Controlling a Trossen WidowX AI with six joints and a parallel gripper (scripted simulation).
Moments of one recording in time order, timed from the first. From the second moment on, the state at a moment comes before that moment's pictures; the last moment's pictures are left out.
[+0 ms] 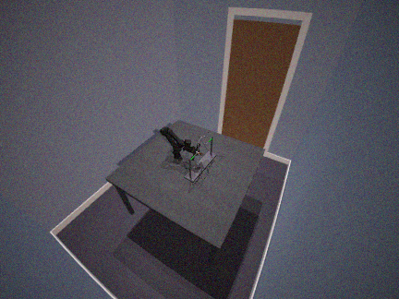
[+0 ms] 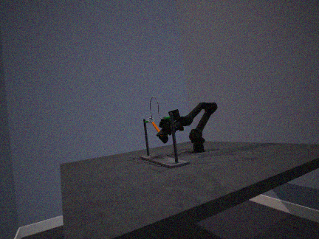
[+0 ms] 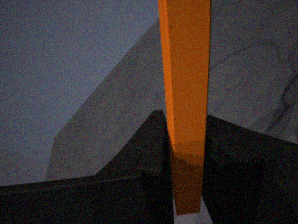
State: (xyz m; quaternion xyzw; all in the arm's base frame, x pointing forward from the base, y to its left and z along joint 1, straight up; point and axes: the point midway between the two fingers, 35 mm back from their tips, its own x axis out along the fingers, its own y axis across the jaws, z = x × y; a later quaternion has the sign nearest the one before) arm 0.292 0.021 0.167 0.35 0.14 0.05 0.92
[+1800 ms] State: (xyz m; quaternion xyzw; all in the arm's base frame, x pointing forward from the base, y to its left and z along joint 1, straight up) arm 0.251 0.060 0.293 0.67 0.21 0.23 0.67
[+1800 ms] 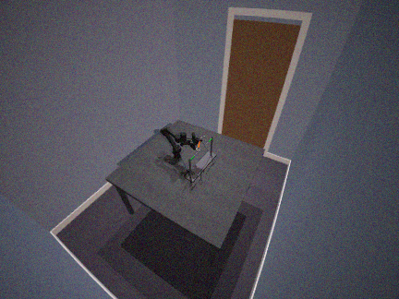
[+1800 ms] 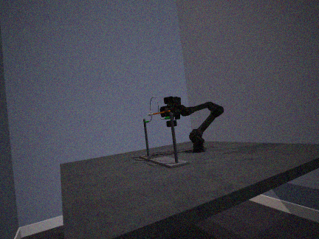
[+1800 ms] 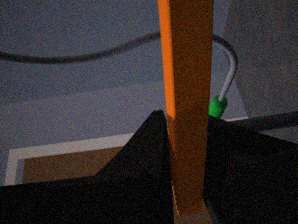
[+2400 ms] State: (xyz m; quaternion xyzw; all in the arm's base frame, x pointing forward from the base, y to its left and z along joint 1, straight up) arm 0.248 0.054 0.329 0.72 0.19 0.25 0.62
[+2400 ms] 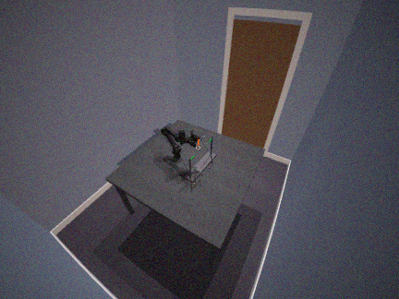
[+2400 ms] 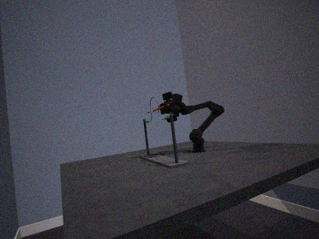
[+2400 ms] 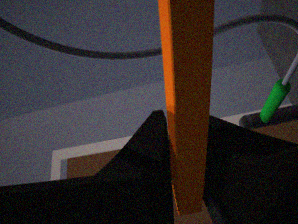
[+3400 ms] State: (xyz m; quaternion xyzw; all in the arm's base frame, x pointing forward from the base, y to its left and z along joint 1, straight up) arm 0.246 0.054 0.323 0.61 0.24 0.20 0.73
